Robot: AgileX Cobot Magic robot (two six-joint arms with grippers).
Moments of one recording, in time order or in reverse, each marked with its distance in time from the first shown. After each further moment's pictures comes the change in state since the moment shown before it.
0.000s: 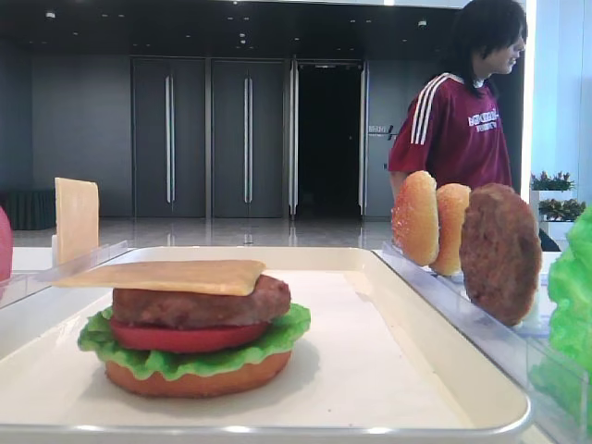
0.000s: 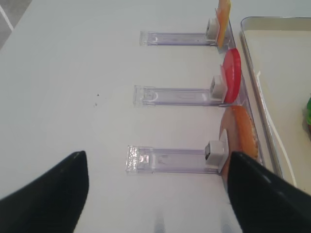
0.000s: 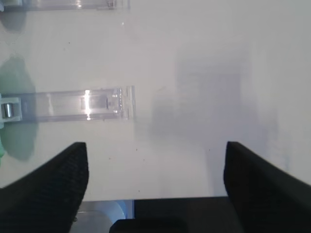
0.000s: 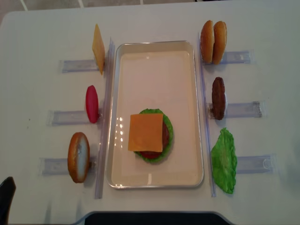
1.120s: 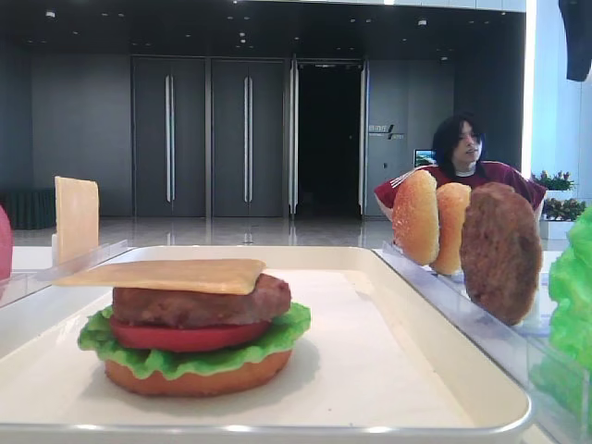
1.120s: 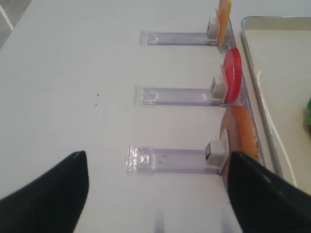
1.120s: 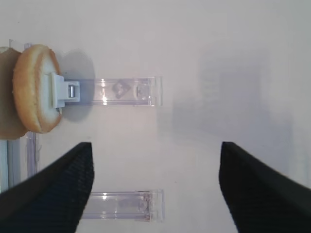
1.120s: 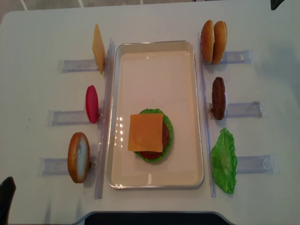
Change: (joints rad) left arm 0.000 0.000 0.000 0.000 0.000 0.000; right arm 0.000 0.867 -0.915 0.085 0.005 -0.015
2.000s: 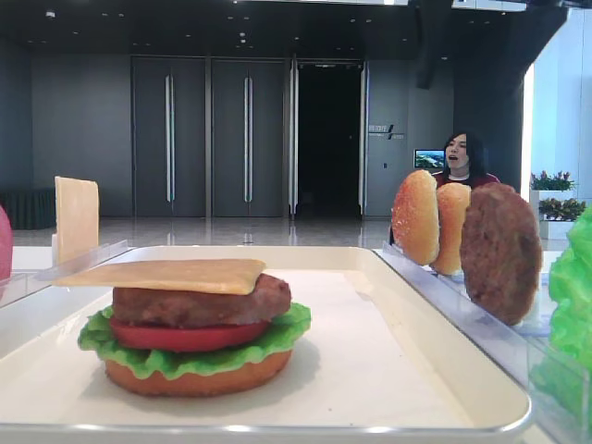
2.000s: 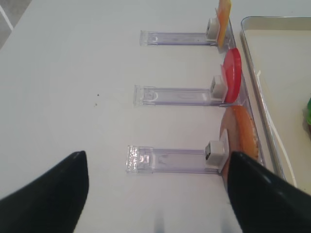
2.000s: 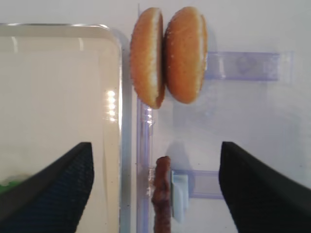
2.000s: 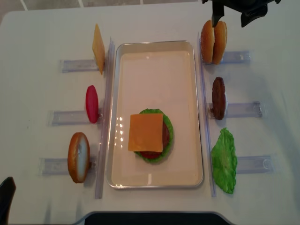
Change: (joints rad) left arm 0.000 0.000 0.000 0.000 0.000 0.000; right arm 0.392 0.032 -0.007 -0.087 0.001 0.368
